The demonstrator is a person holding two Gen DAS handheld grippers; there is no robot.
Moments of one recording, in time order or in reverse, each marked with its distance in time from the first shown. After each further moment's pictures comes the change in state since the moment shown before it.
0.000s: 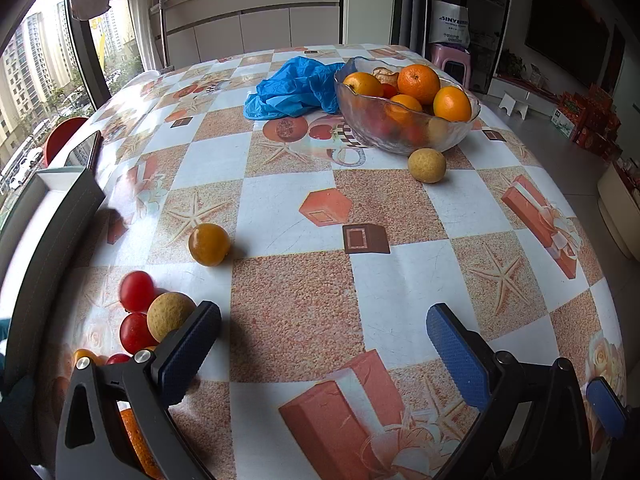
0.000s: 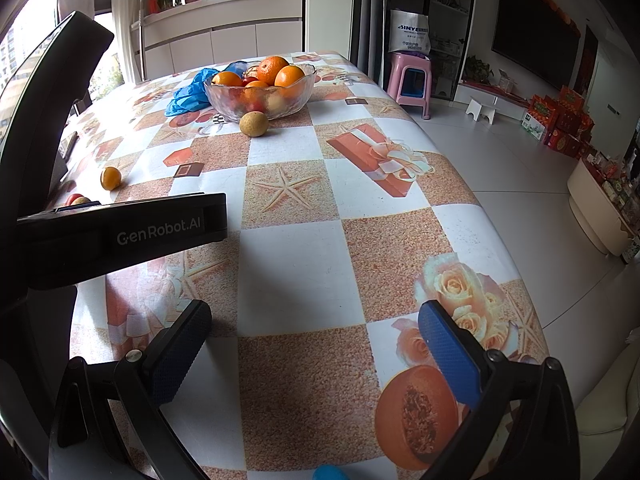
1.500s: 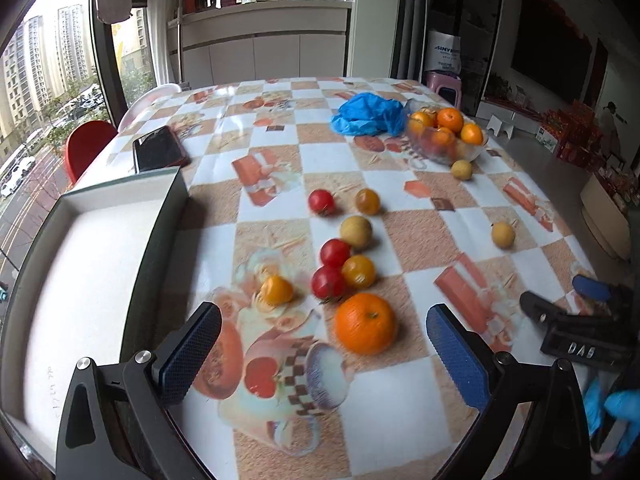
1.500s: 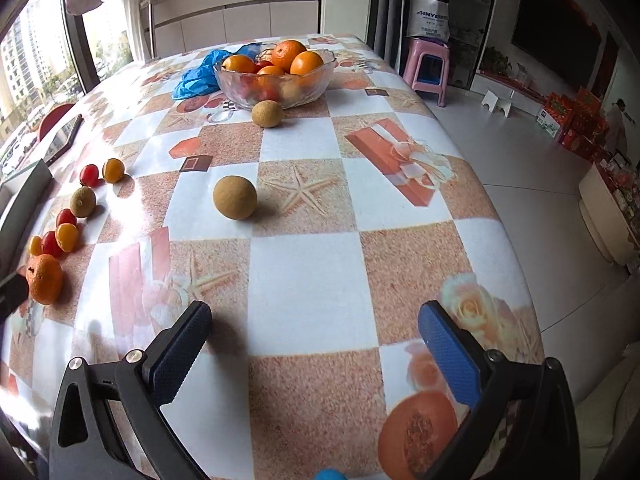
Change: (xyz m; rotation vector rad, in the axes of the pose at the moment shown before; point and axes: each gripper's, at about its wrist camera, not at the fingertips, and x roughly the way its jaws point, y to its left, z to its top) left arm -0.079 0.118 -0.054 0.003 -0.083 -0.043; right arm 0.015 0.014 0.032 -0.080 0.087 0.035
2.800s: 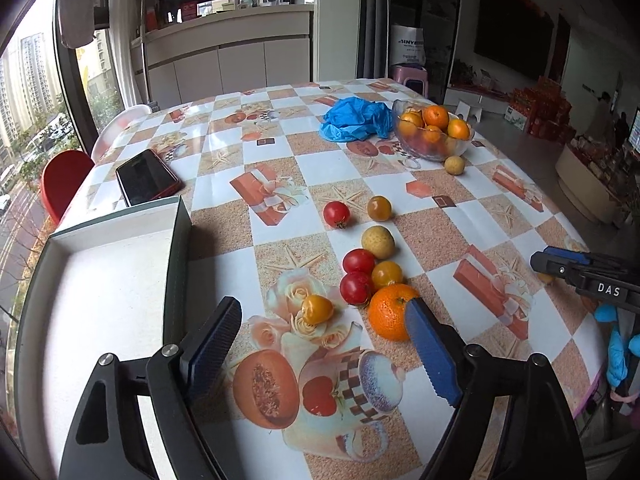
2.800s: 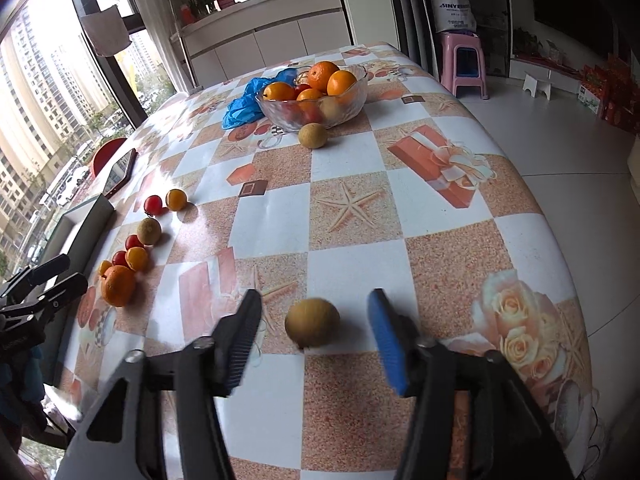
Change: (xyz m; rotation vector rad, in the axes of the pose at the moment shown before) left arm -0.005 0.029 0.010 0.141 -0.016 -0.092; right arm -0.023 -0.020 -0.019 0.111 -0.075 0.249
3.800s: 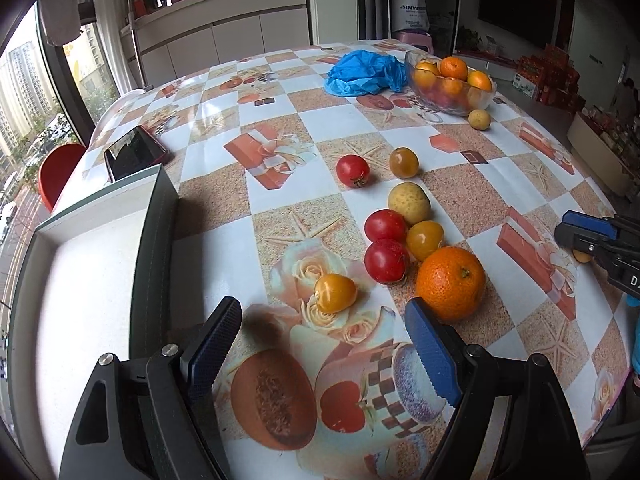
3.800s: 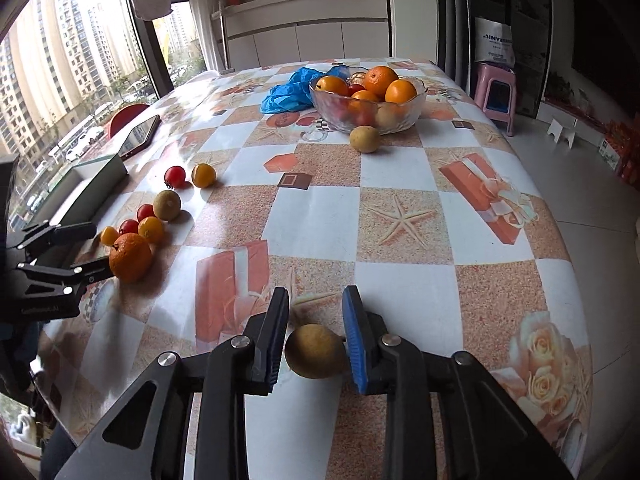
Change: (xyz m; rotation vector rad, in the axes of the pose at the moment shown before) left arm 0.044 0.003 -0.003 0.044 0.108 0.039; right arm 0.017 0.039 -0.004 -0.215 -0.003 -0.015
